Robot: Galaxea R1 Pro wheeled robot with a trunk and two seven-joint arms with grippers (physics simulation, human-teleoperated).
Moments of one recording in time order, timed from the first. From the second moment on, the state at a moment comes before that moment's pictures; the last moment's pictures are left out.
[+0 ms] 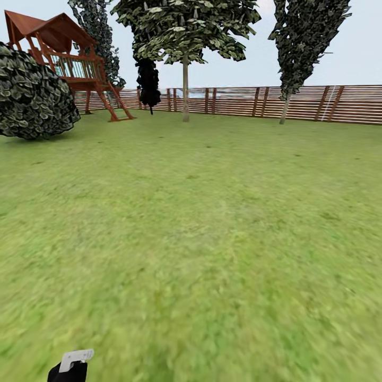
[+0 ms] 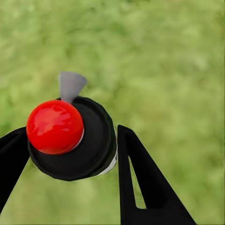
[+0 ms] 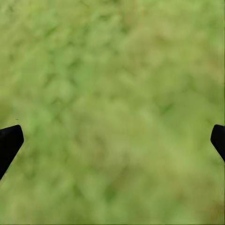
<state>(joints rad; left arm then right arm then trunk) -0.36 0.21 0.06 -0.22 0.09 -0.35 -0.06 -0.29 0.04 -0.98 -0.14 0.55 -0.47 0.31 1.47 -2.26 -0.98</state>
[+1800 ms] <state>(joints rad) -0.36 0.21 0.06 -0.22 0.09 -0.35 -0.06 -0.29 0.04 -0.98 -0.14 0.55 -0.47 0.31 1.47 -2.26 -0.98</state>
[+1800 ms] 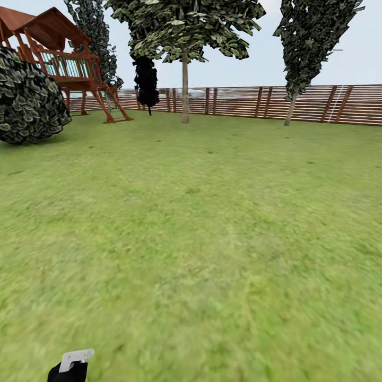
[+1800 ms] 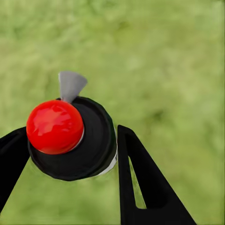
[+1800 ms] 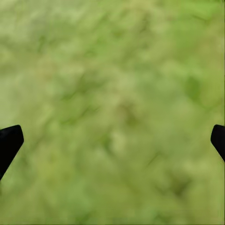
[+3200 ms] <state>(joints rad) -0.36 0.21 0.06 -0.22 0.09 -0.35 -0.06 -0.29 0.04 -0.98 -0.14 0.55 -0.47 0.31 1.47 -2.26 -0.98</state>
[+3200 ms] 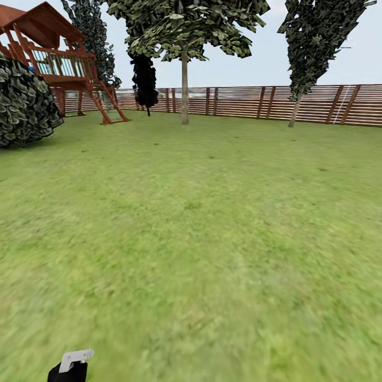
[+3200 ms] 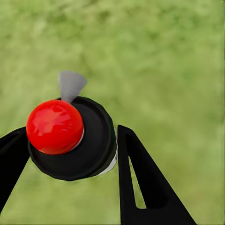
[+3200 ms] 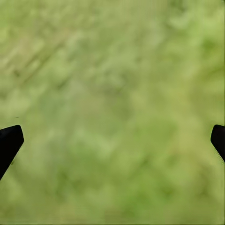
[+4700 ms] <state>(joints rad) -0.36 0.21 0.06 -0.22 0.09 -0.35 -0.06 -0.29 0.04 -0.98 -0.14 0.55 -0.47 0.31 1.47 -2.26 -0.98</state>
